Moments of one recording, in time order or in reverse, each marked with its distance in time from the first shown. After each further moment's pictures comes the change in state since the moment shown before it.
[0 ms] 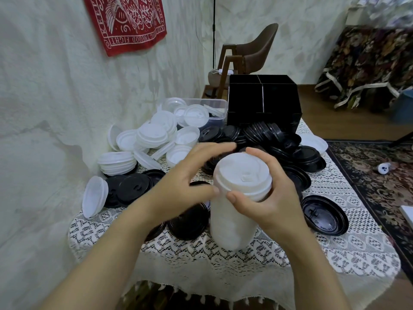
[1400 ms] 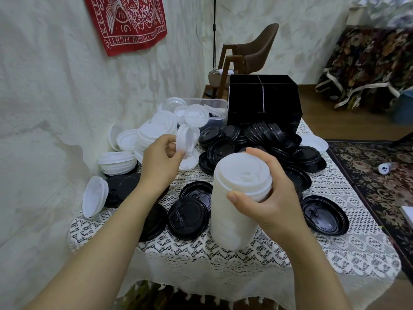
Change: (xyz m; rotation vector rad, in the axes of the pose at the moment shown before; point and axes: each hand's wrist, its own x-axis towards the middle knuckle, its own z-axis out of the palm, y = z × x) left_hand 0.035 -0.061 -0.026 0.291 0.702 -0.269; right_hand 0.000 0.000 -0.001 -0.039 -0.010 0.025
